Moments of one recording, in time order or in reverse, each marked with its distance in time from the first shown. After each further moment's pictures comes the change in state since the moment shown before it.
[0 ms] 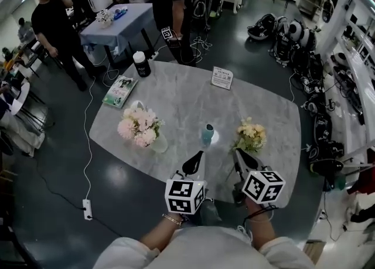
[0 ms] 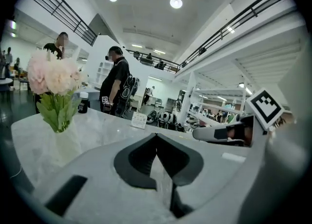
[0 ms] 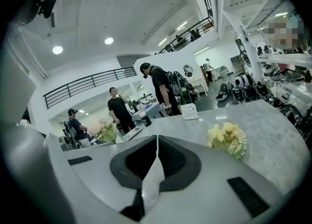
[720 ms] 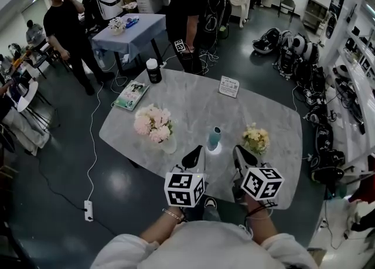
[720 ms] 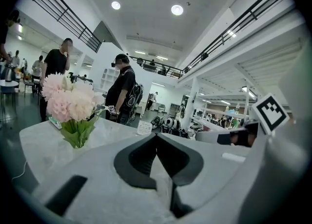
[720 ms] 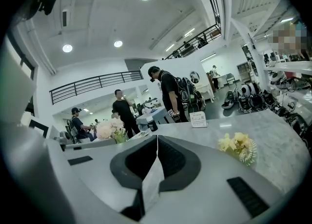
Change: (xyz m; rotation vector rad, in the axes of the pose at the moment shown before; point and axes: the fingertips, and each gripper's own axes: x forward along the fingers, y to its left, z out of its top) left arm -0.040 0.019 0.032 -0.009 -0.067 0.041; right arm -0.008 0.049 0.012 -0.067 -0.061 0.038
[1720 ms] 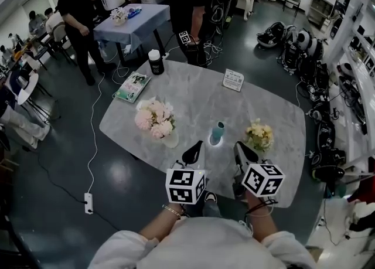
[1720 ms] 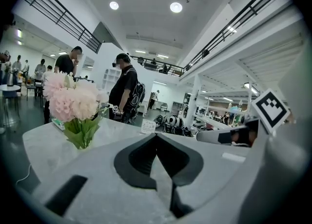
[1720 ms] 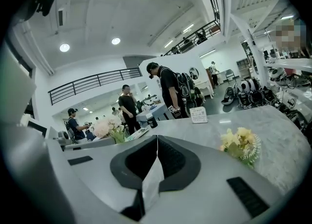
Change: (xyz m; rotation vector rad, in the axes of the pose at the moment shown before) left arm 0.003 0.013 -0.006 0.023 0.016 0.031; right arm 0.014 0.000 -0.011 0.018 0.041 0.001
